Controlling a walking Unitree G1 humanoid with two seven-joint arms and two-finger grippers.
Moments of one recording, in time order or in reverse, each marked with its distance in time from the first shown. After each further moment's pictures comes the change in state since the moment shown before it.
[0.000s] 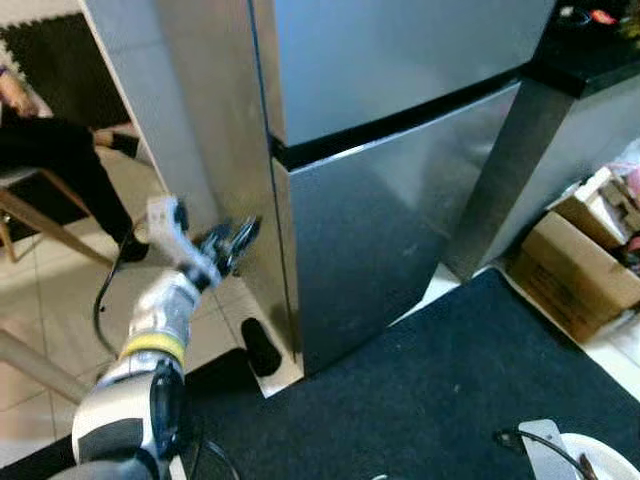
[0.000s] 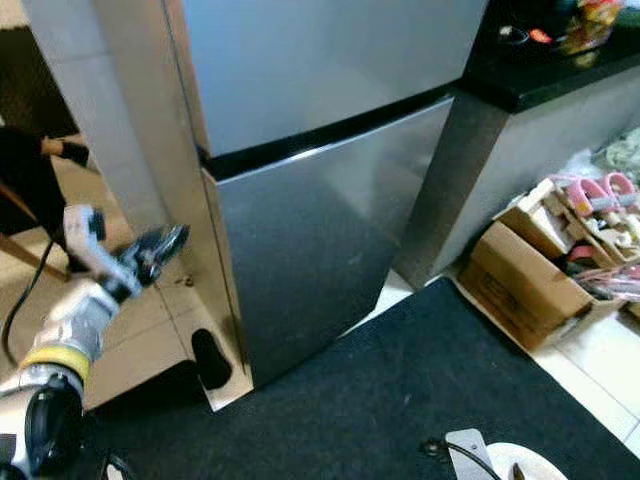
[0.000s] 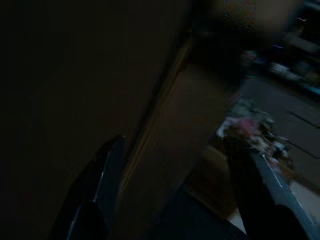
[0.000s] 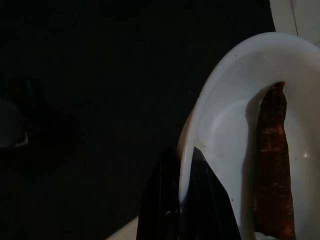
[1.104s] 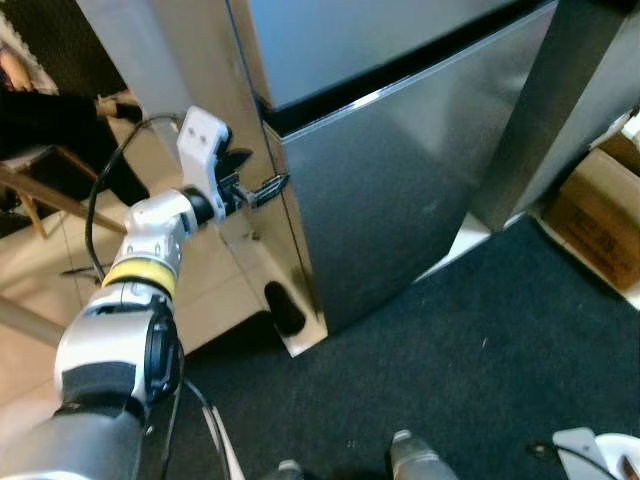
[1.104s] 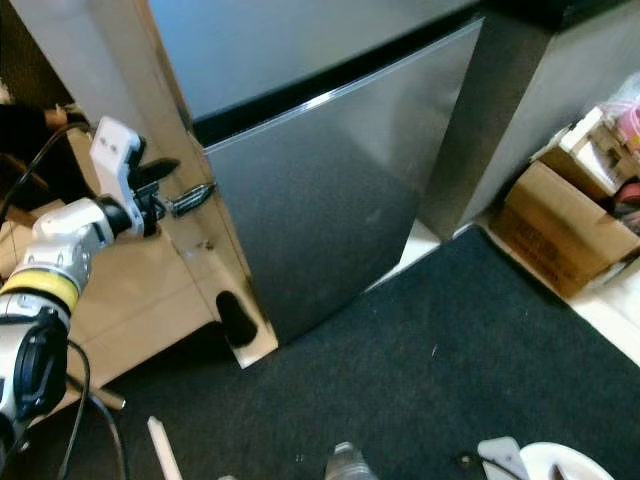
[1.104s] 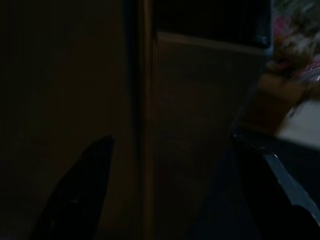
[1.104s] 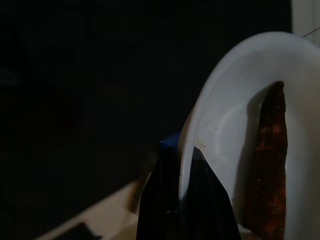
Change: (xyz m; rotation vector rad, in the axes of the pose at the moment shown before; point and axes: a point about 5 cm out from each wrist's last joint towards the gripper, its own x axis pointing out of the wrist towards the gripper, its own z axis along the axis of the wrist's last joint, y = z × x) left arm 0.050 -0.018 0.046 0.306 0.096 -0.078; right arm -0.003 -0.057 -0.016 -0.068 -0.072 -0.146
